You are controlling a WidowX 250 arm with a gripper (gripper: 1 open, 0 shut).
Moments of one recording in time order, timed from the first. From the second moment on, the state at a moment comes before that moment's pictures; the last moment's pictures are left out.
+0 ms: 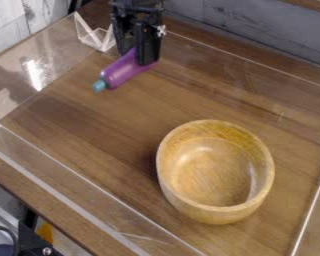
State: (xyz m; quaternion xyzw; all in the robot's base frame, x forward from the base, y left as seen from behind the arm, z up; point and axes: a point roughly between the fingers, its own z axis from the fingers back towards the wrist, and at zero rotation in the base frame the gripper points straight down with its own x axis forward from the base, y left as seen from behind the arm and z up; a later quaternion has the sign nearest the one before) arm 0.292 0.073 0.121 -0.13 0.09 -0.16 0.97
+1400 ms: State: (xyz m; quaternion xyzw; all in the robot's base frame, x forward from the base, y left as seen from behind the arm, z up) arm 0.254 -0.023 0.125 -0.16 0.16 -0.23 0.94
